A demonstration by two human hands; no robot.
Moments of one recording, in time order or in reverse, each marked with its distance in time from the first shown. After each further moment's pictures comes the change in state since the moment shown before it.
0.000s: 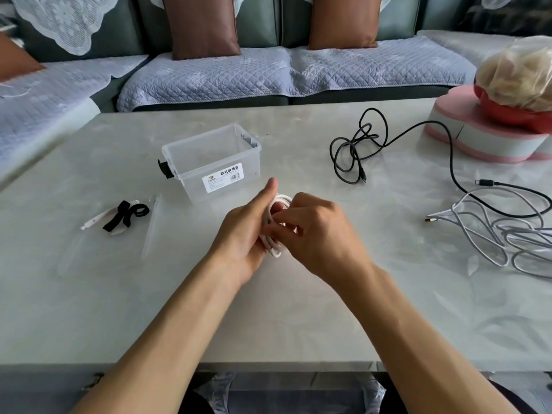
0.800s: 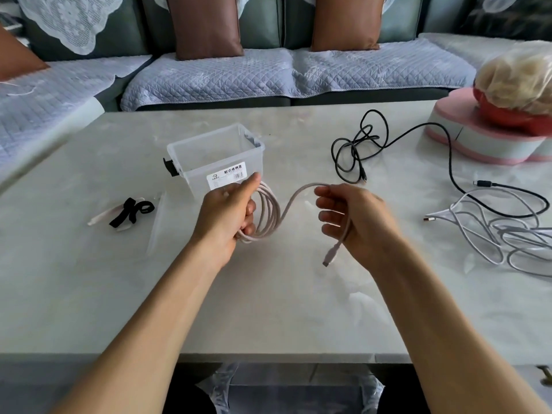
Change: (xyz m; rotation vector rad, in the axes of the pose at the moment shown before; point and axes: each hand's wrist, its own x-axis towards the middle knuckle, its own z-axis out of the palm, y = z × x) left_hand 0.002 0.019 -0.019 0.184 0.248 0.217; right_hand 0.012 0.009 -0.042 1.082 0.092 0.993
